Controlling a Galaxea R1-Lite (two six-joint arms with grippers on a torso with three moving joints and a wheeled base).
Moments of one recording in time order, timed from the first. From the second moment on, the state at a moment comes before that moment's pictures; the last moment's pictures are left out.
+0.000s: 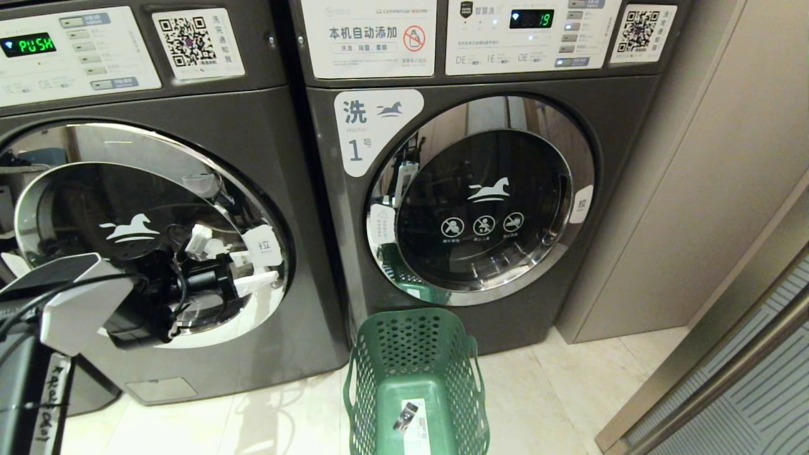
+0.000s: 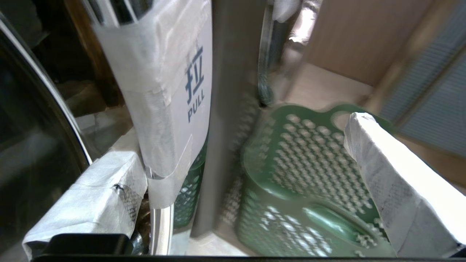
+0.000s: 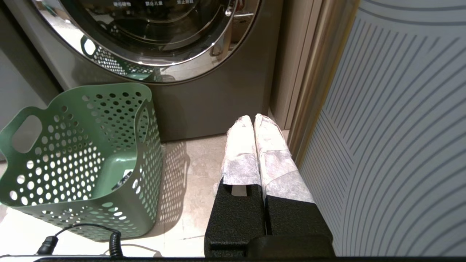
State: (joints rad) left arm 0.17 2.58 -1.42 -1.24 -1.34 -0.09; right arm 0.01 0.00 0.00 0.00 -0.02 0.01
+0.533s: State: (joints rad) left arm 0.23 2.55 -1.39 -1.25 -1.32 -0.09; right arm 0.01 0.00 0.00 0.00 -0.02 0.01
